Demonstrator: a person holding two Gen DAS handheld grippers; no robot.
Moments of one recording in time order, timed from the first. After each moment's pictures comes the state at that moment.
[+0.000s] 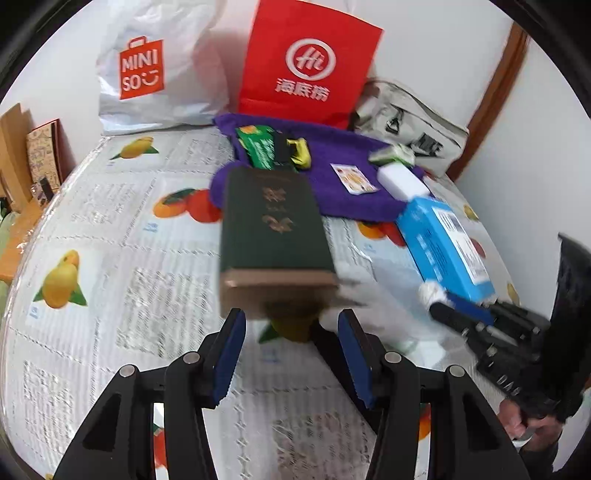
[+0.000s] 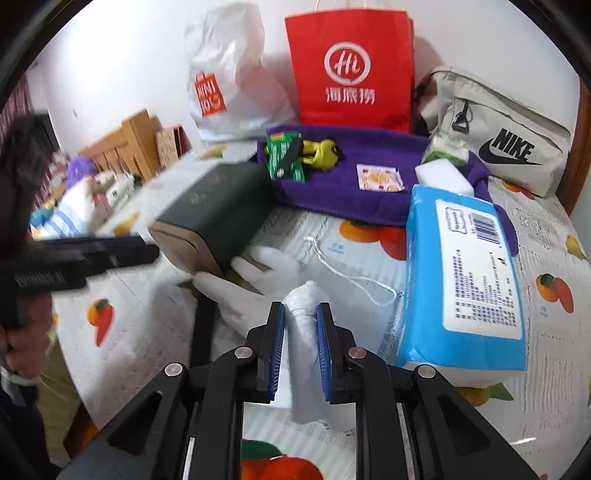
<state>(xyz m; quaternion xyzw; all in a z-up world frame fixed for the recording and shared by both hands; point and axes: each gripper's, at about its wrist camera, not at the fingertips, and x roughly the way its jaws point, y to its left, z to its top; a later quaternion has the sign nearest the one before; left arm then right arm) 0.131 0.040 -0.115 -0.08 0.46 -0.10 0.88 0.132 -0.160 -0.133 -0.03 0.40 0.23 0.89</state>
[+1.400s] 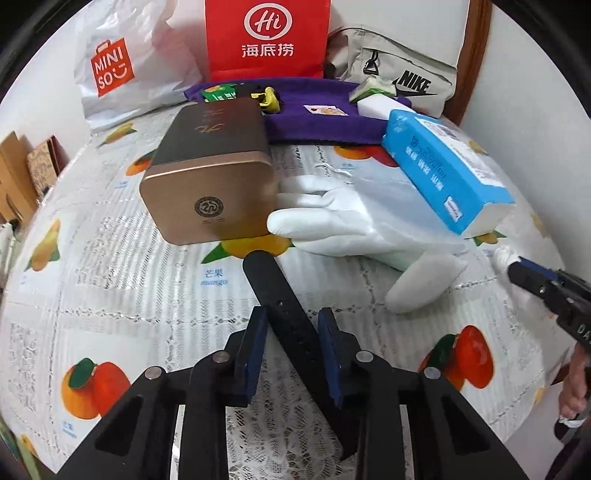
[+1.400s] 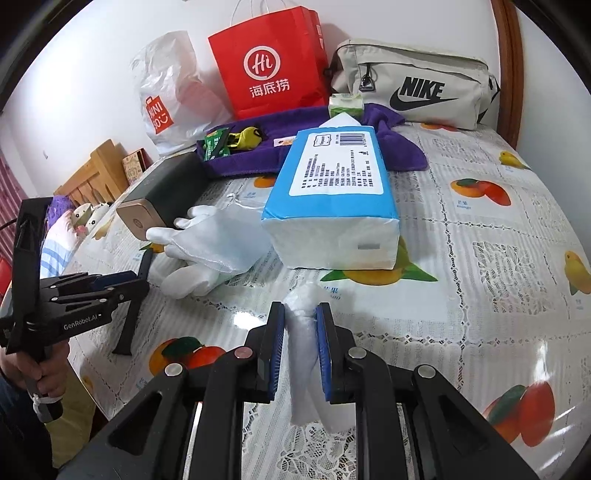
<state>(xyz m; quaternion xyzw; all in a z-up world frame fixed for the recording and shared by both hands) 0.093 -0.013 -0.160 0.00 0.48 -0.08 0.87 0.083 -0.257 -0.162 0.04 0.41 0.17 0.89</state>
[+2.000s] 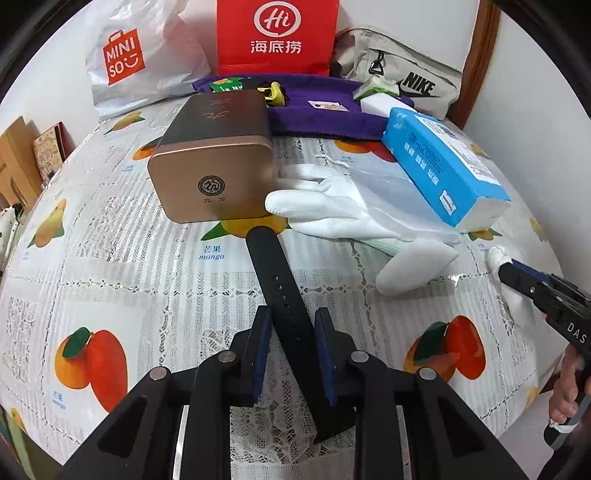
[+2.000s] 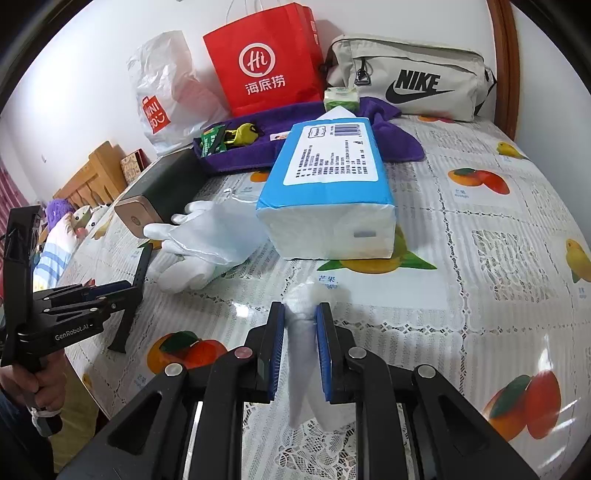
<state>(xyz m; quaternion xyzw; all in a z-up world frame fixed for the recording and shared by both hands) 0.078 -0.016 -0.161 -0.02 0.48 -0.06 0.88 0.081 -0.260 -0.168 0.05 0.42 0.16 0.89</state>
